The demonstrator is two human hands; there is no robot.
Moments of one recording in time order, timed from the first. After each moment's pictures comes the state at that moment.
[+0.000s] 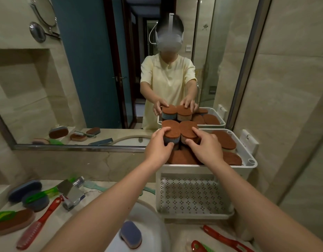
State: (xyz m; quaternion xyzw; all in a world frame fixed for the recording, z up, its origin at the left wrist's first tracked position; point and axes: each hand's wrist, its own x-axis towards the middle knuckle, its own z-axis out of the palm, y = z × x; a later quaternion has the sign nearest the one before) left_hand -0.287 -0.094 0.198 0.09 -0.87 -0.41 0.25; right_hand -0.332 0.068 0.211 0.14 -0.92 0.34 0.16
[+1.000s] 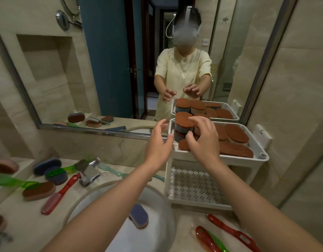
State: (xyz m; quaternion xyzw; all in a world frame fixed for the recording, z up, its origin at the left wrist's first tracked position) left_hand -0.226 -0.106 0.185 0.10 -0.80 -0.51 0.29; right_hand -0.275 0.035 0.213 0.29 -0.81 0.41 0.29
